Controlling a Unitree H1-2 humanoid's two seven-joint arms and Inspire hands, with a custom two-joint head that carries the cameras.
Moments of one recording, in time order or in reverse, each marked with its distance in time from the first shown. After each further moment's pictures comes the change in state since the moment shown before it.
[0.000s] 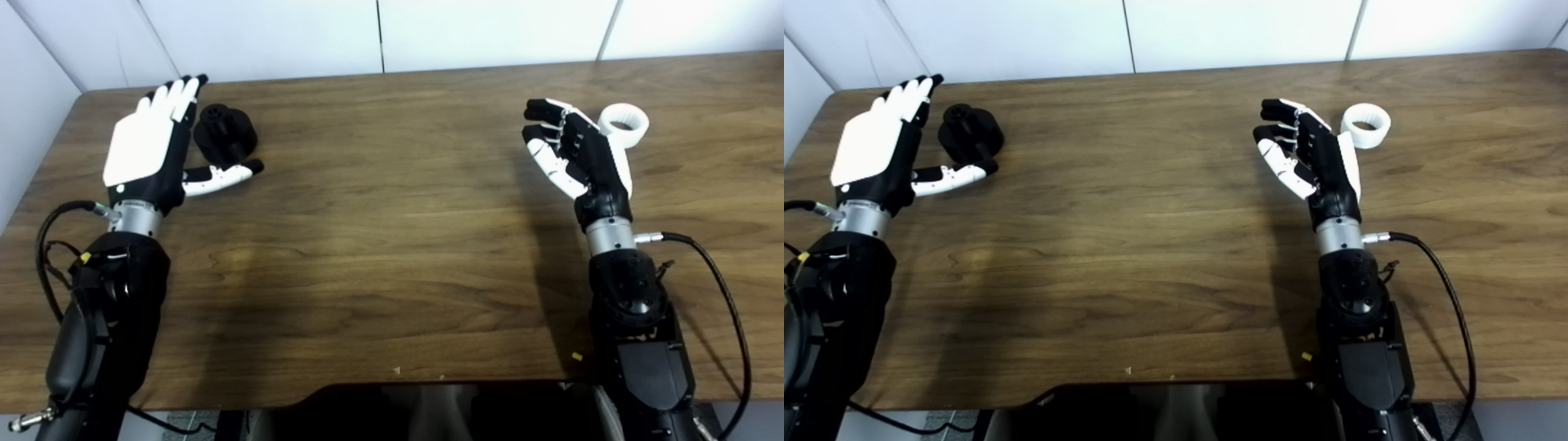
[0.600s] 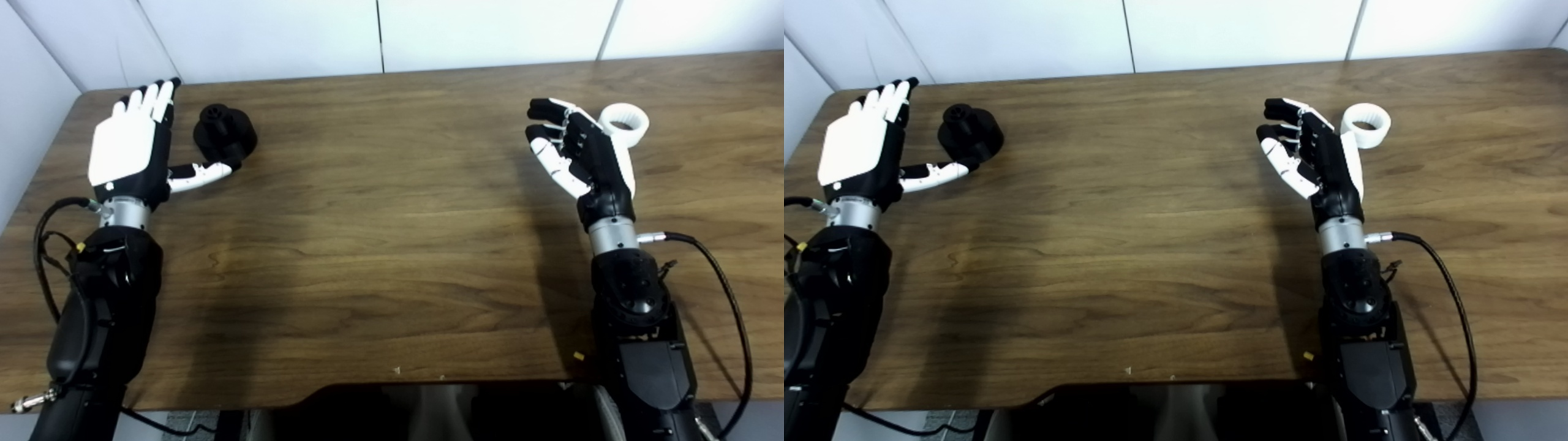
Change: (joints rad) left arm -0.039 0.000 0.009 0.146 0.033 0.005 0.083; right arm 0.000 0.000 -0.005 0.000 0.001 0.000 0.000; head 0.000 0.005
